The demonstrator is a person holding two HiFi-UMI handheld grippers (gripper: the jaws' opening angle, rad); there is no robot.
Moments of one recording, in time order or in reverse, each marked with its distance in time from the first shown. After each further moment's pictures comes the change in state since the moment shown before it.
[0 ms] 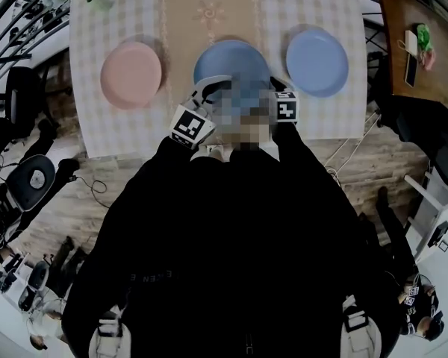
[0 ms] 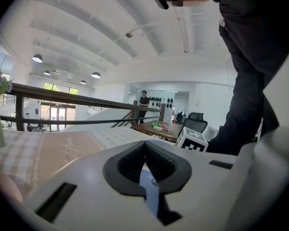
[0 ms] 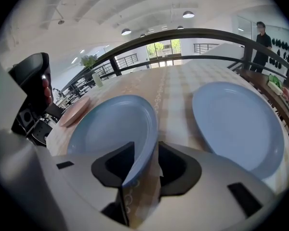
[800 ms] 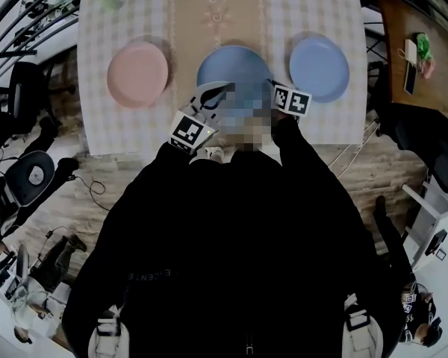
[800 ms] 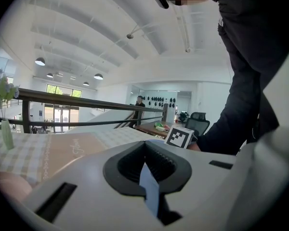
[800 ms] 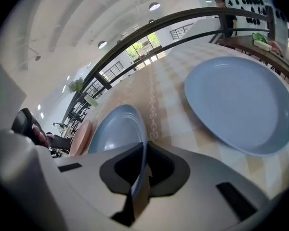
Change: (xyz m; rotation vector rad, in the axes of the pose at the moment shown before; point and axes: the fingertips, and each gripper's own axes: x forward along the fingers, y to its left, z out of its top) left arm -0.025 0.001 0.002 0.008 0.004 0.040; right arm 0.001 0.002 0.016 0.334 -0.006 0.094
